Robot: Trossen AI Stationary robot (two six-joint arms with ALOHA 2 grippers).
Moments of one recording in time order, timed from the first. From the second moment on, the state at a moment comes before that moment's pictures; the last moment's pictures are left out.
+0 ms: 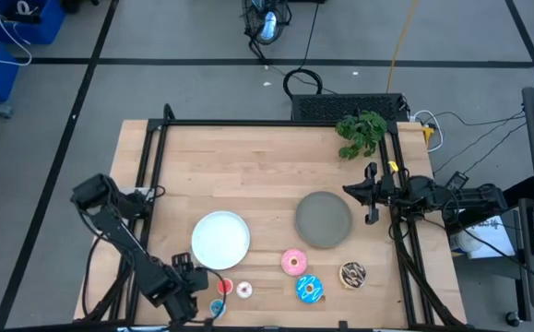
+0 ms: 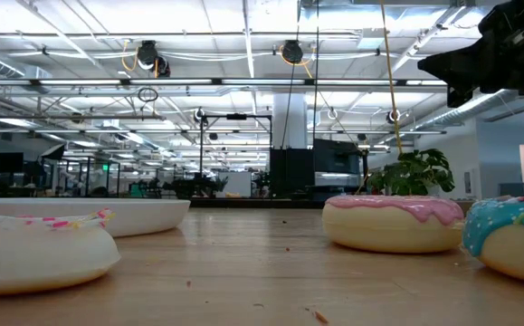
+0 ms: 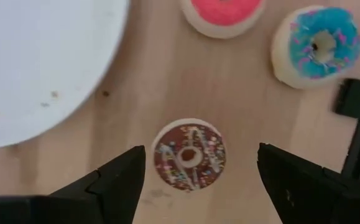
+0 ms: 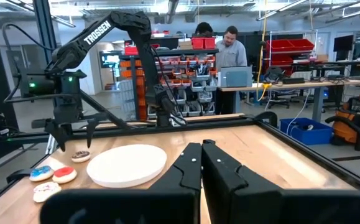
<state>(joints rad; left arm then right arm) -0.91 1.77 1.15 -0.82 -0.13 -1.10 0.05 0.04 0.02 0.15 0.15 0.04</state>
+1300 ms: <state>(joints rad) -0.91 1.84 1.10 -0.75 -0.08 -0.97 0.05 0.04 0.02 0.15 0.16 0.04</state>
